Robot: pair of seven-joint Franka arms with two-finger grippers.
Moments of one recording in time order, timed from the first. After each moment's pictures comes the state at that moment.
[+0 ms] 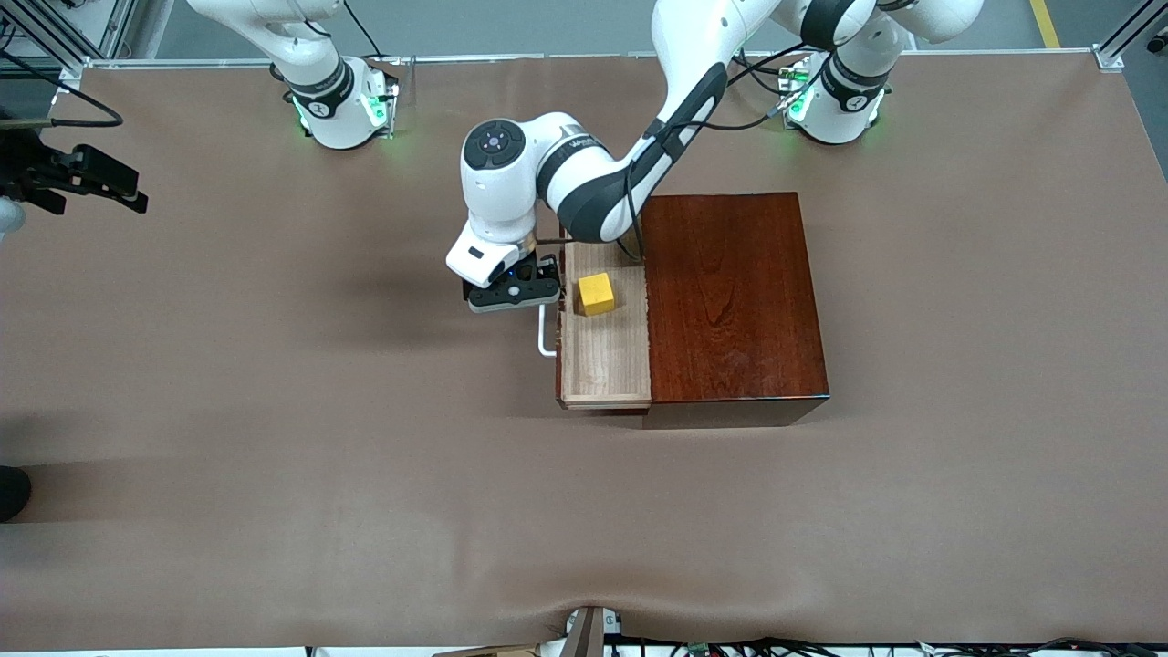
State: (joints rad) left arm -0.99 0.87 0.08 -1.05 0.00 2.08 -1.14; right arm -0.03 -0.04 0.00 -1.54 0.00 1.39 -0.03
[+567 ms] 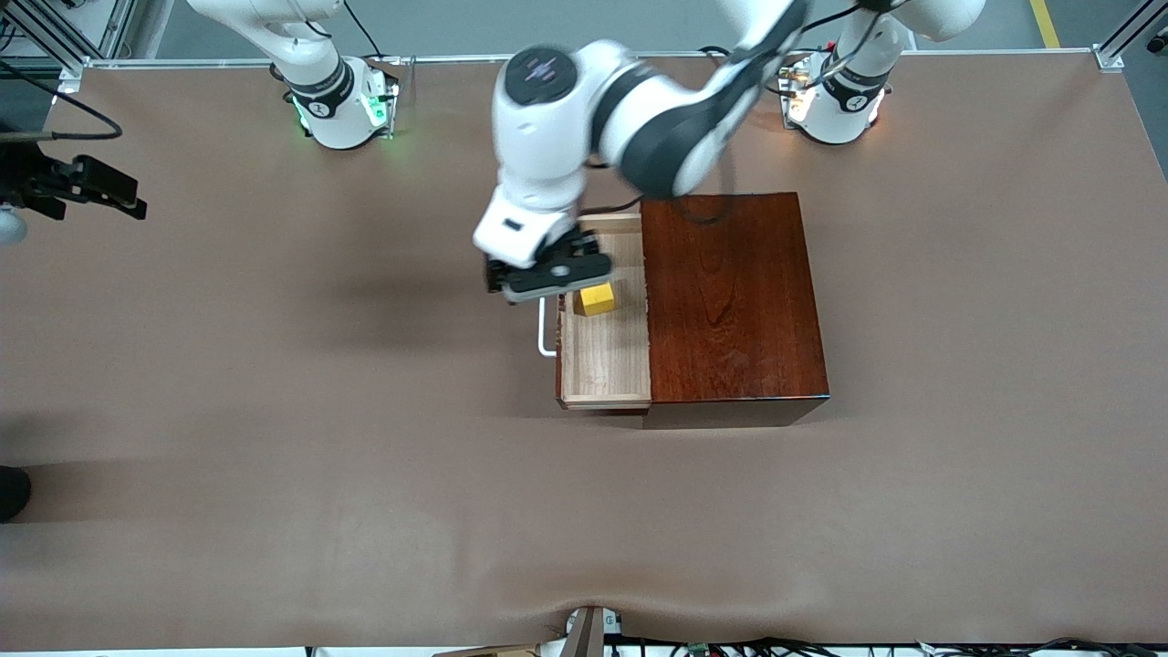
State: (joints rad) left arm -0.86 0.62 0.10 -1.03 0.00 1.81 -1.05; right arm -0.03 0.00 0.00 -1.54 -0.02 1.39 -0.03
